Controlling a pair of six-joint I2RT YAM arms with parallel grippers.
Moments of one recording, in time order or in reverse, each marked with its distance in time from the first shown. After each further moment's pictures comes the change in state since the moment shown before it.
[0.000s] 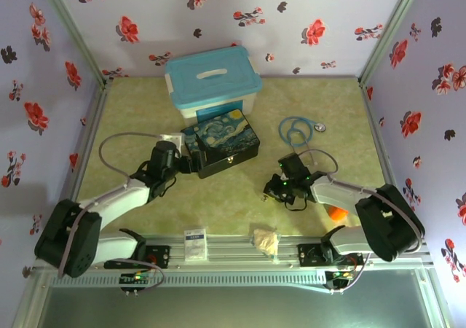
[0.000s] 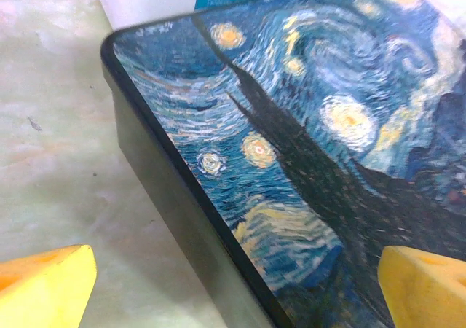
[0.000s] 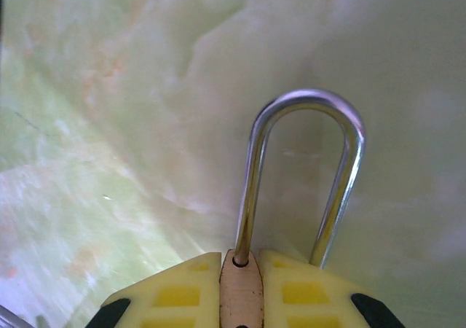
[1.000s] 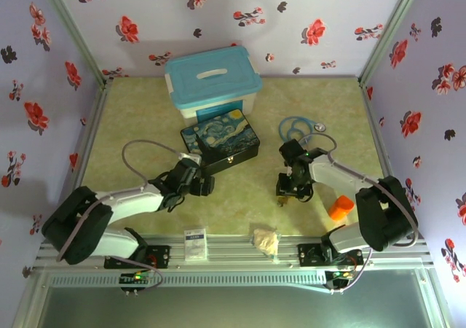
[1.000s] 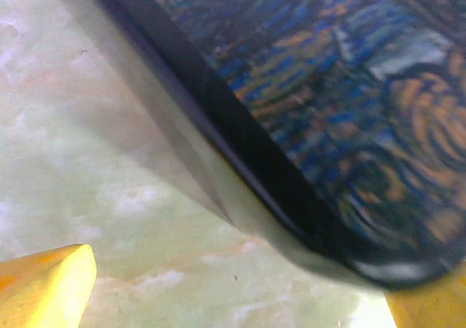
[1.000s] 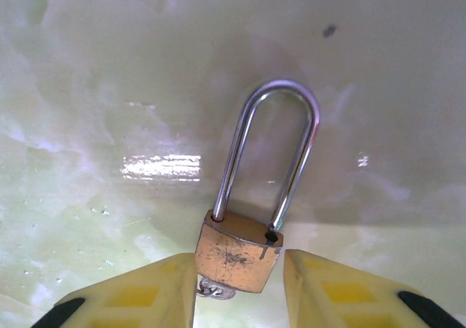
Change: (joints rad) left arm -0.231 0.157 -0.027 -0.116 -0.173 -0.038; right arm -0.046 0.075 0.280 -0.566 0.202 -0.379
